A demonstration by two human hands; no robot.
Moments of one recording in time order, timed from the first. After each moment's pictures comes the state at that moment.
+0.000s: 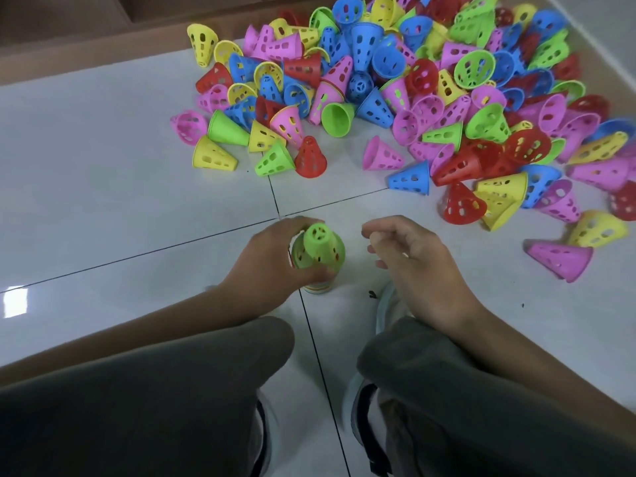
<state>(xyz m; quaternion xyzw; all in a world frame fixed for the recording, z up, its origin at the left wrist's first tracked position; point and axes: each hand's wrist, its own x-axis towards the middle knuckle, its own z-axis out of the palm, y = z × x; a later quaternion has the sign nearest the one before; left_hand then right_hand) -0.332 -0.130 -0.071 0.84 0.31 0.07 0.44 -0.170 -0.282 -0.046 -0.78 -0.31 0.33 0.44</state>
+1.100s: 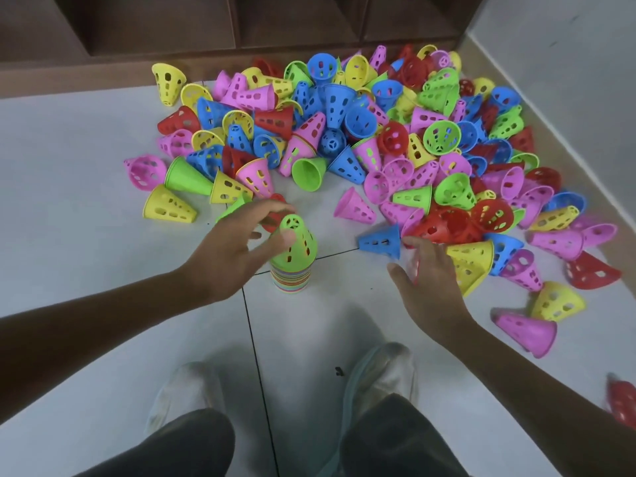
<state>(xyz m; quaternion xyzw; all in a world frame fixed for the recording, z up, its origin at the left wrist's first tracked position) -0.252 -0.035 -0.070 0.84 0.23 0.15 0.47 -0.044 -0.252 -0.097 -0.89 -0.33 0.16 0.26</state>
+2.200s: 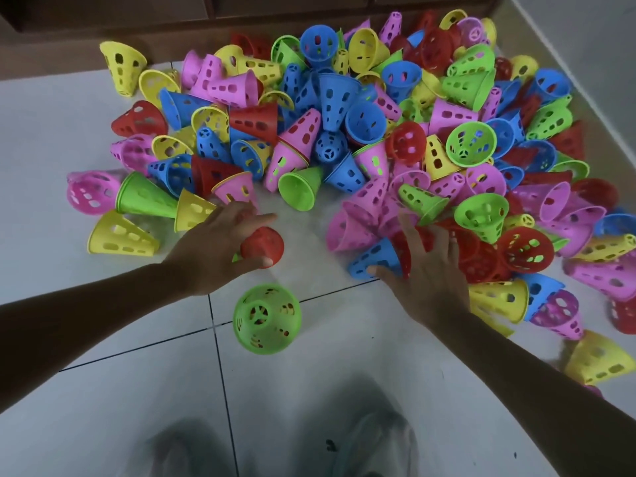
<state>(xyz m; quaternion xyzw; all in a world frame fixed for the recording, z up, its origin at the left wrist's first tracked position) -0.191 0.073 -0.171 0.94 0.24 -0.04 0.23 0.054 -0.177 -0.159 -0.91 -0.39 0.12 0.05</state>
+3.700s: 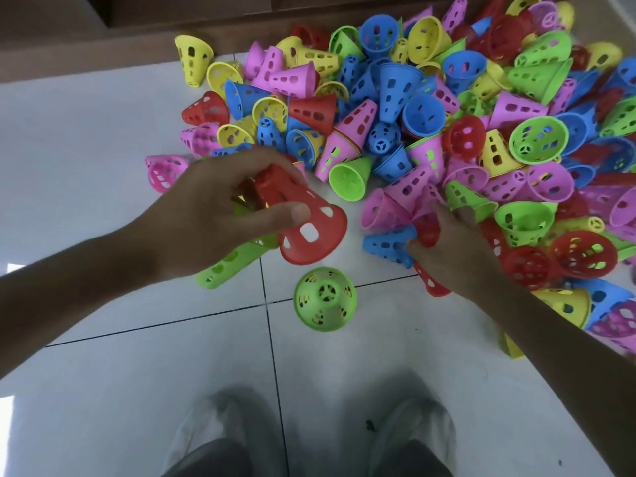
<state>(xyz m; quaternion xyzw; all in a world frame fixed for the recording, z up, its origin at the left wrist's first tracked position) -0.227 0.052 -0.010 0.84 0.26 0.10 0.47 0.036 -0.126 -0.125 -0.89 -0.38 0.23 0.10</state>
